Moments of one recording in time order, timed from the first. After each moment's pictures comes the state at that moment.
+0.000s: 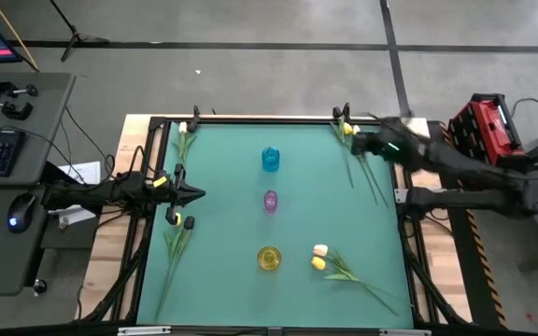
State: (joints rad) left arm -0.03 0.00 0.01 0.02 -0.06 -0.13; right arm -0.46 0.89 0.86 -0.73 0.43 0.76
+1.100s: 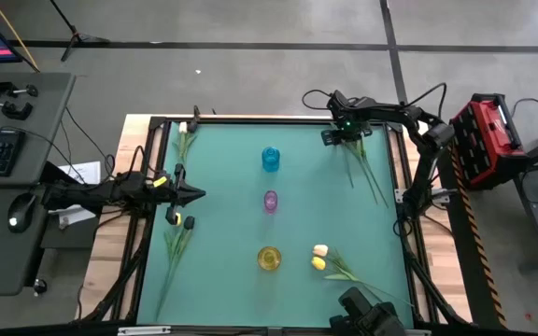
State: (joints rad) left arm -0.03 0.00 0.01 0.02 -0.06 -0.13; right arm -0.90 1.88 1.17 -0.73 0.05 0.40
